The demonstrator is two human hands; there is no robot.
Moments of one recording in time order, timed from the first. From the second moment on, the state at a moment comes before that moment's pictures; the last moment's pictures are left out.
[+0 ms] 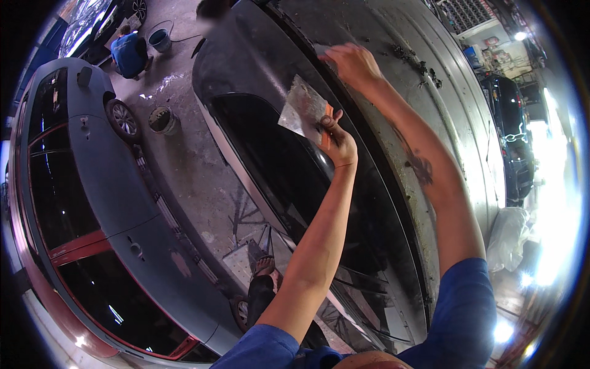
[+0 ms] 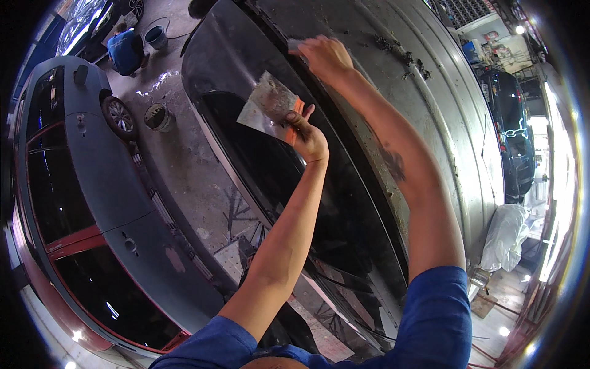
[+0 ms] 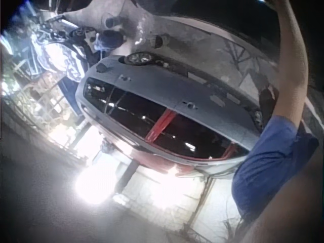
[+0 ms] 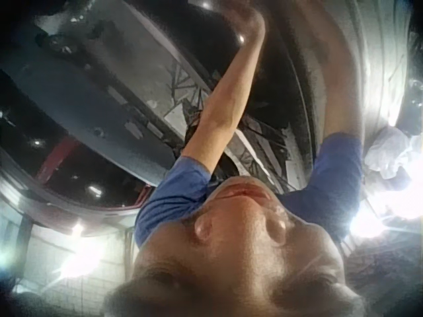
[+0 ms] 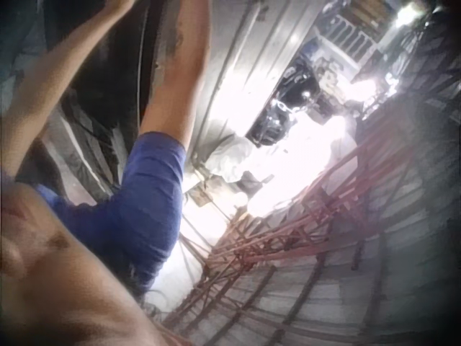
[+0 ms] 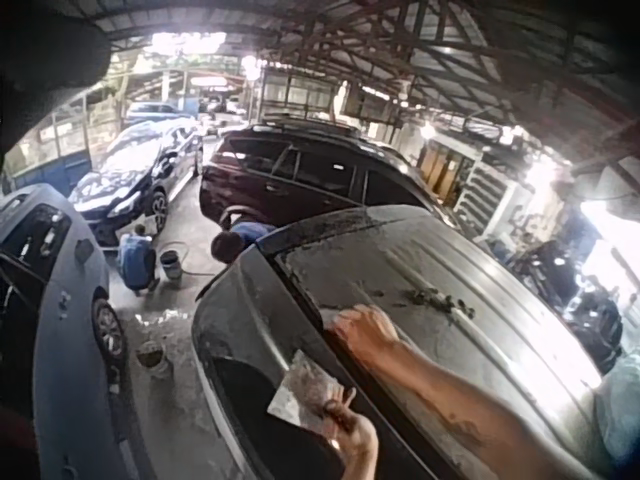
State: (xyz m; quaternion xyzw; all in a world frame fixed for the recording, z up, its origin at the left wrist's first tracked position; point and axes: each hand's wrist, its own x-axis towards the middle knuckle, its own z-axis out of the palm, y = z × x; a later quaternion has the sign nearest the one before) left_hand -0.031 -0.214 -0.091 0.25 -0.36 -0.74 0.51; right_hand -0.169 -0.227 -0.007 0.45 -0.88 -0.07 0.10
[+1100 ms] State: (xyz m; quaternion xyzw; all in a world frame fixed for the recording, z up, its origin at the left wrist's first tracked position) left_hand -0.025 -0.222 -0.096 0.24 -0.71 -0.59 0.30; right_hand -0.358 -0.042 0.075 0.06 -0.99 0.05 0.08
